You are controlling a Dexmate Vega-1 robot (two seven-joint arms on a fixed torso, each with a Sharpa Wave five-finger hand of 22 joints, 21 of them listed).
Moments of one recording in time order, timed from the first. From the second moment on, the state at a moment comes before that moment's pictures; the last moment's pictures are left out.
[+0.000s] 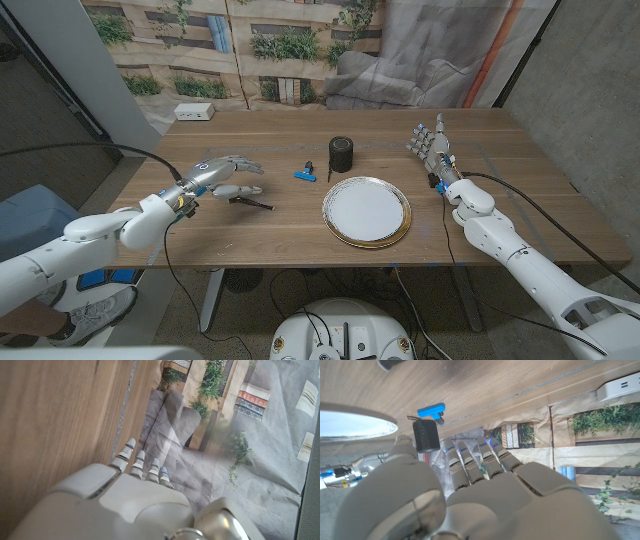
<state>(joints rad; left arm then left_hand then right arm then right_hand) 1.09 1.15 0.38 -1.63 0.43 -0.35 0.41 0.64 0.09 0.17 -0.04 0.18 0.58 -0.14 0.18 0.18 0.48 -0.17 0.17 0.18 0.36 -0.04 0.17 0.17 0.24 -0.04 0.18 0.18 -0.84 -0.51 -0.37 -1.30 0.65 0.29 0.03 -0.03 0.06 -0.10 0.18 0.30 -0.07 -0.02 0.22 0.26 0.00 0.01 0.22 0.35 -0.01 0.05 0.25 0.45 0.11 0.14 0.34 0.20</state>
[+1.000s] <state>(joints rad) 1.02 0.87 0.33 -1.50 0.04 -0.35 0.32 0.59 0.16 0.21 -0.02 0.18 0.55 -0.09 0.17 0.17 0.43 -0.10 0.18 0.18 0.33 -0.04 0.17 0.17 0.24 -0.04 0.19 0.17 -0.84 -0.51 -0.37 -1.30 0.65 0.29 0.03 -0.03 0.06 -0.10 0.18 0.30 -0.07 -0.02 0.22 0.26 0.00 0.01 0.22 0.35 -0.01 0.05 0.25 0.45 0.11 0.14 0.34 0.20</state>
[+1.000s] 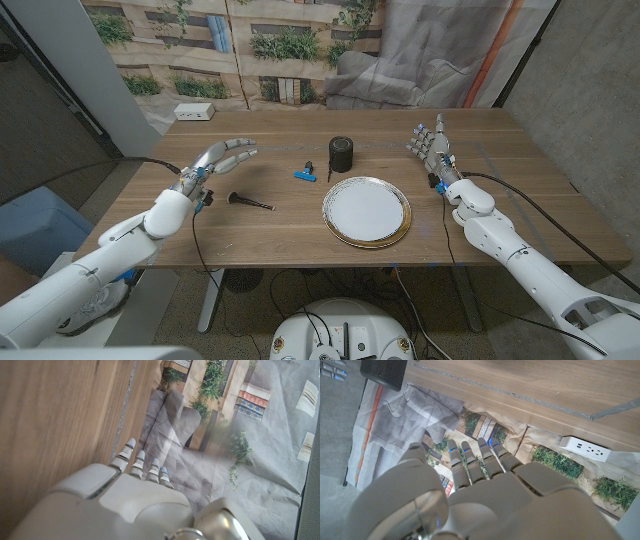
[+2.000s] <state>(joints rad) 0.94 0.64 0.36 -1.39 -0.25 -0.34 0.27 0.47 0.19 0.30 0.01 0.19 0.33 -0.03 0.17 0.17 0.22 -0.04 0.17 0.18 0.14 -0.04 0.17 0.17 0.13 -0.04 0.18 0.17 -0.84 -0.51 -0.37 -1.30 0.65 0.29 0.03 -0.03 0.06 -0.10 0.18 0.30 -0.07 -0.02 0.22 0.26 0.00 0.01 0.22 0.35 -0.01 0.05 0.25 0.45 0.11 0.14 0.34 0.20</state>
